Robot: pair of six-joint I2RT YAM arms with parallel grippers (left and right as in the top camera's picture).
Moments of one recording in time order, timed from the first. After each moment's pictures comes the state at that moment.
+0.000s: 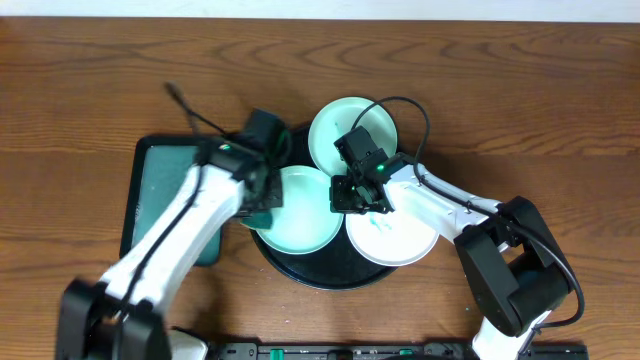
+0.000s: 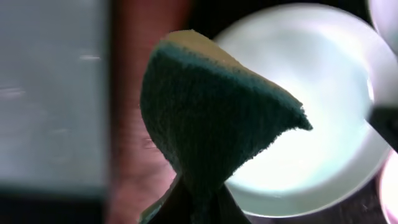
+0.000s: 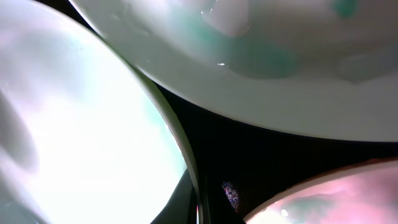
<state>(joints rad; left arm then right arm) -0.38 1.53 1.14 -1.02 -0.06 -0.48 0.60 1.90 1.12 -0.49 -0.21 0.63</state>
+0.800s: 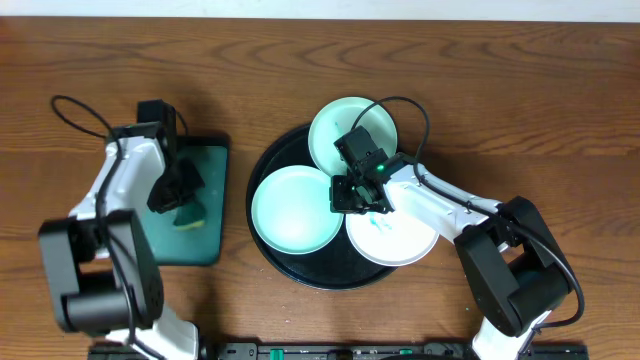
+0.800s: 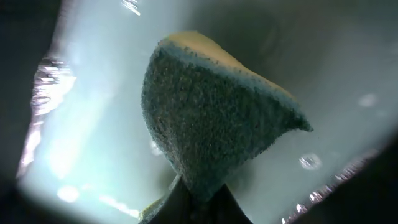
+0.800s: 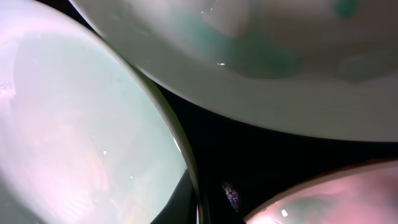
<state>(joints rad) 0.13 1.79 1.14 -0.92 -0.07 -0.41 0.60 1.90 1.12 -0.49 -0.21 0.63</state>
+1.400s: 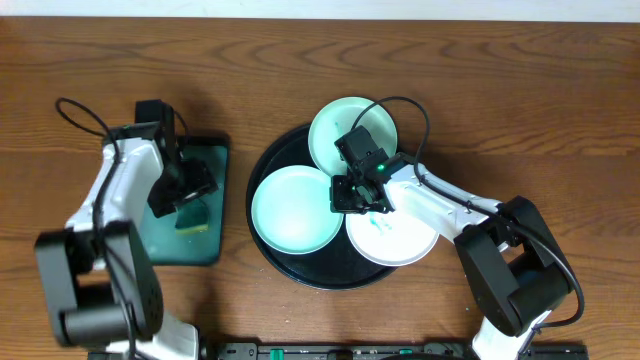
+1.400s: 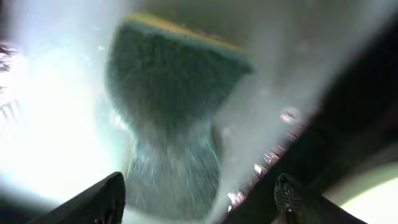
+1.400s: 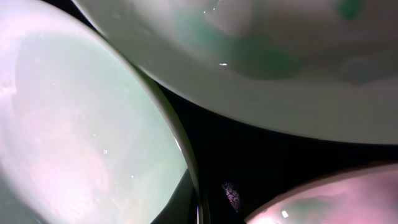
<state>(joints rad) 0.13 1.71 1.14 -0.96 0.05 -0.36 0.60 1.90 1.12 -0.49 -0.23 0.62</state>
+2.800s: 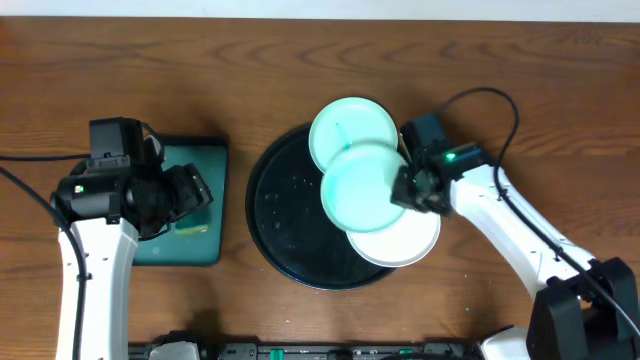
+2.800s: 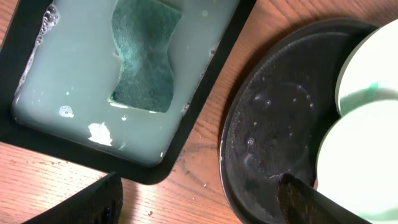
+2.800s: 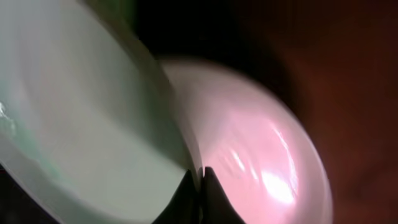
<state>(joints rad) 0.13 1.23 1.14 -1.18 0.19 -0.38 0.41 1.60 1.10 -0.84 0.02 0.71</state>
